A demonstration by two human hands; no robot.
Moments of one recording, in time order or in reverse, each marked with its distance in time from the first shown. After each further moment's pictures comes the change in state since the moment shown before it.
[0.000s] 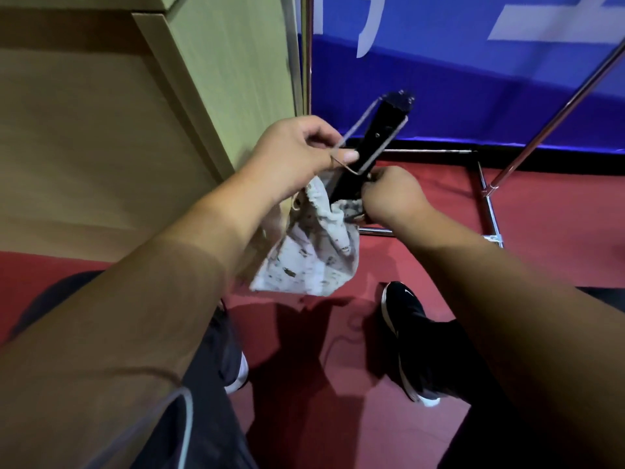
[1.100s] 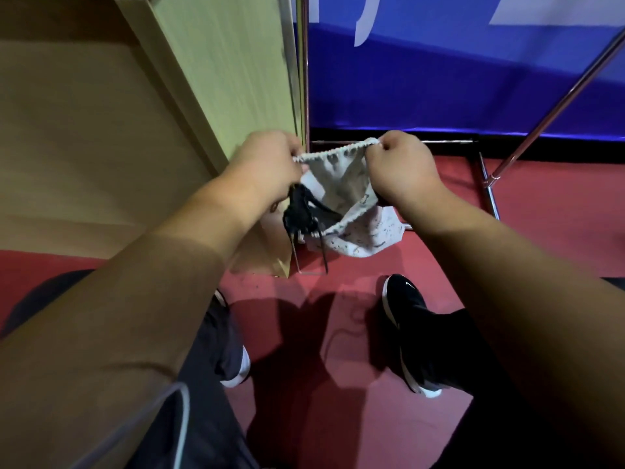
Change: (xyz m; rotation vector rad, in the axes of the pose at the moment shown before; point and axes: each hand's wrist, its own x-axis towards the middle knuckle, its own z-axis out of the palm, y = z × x) left_hand -0.001 -0.015 -0.015 0.739 -0.026 -0.107; right_hand 0.004 -0.008 -0.018 0.135 0.174 -0.035
